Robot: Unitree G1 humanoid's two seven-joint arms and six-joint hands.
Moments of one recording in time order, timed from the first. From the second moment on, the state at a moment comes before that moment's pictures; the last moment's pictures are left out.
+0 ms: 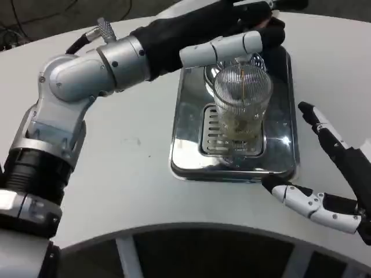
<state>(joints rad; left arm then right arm) -1.17 0.41 -0.12 0.66 0.01 -0.42 -0.79 0.04 -0.15 -0.09 -0.77 -0.49 0.32 0.42</state>
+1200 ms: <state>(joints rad) -1.15 0.42 -0.12 0.62 0.01 -0.42 -0.78 -0.26 -0.20 0.00 -0.22 -0.28 0.05 0.13</state>
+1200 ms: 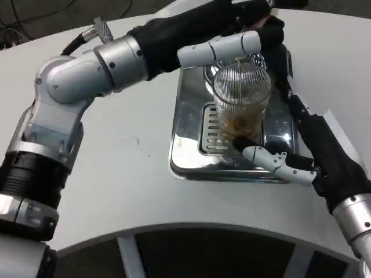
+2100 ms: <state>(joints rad) -1.16 0.42 -0.13 0.64 0.01 -0.44 -0.78 -0.39 -0.21 0.01 0.01 -0.27 -0.06 0.03</state>
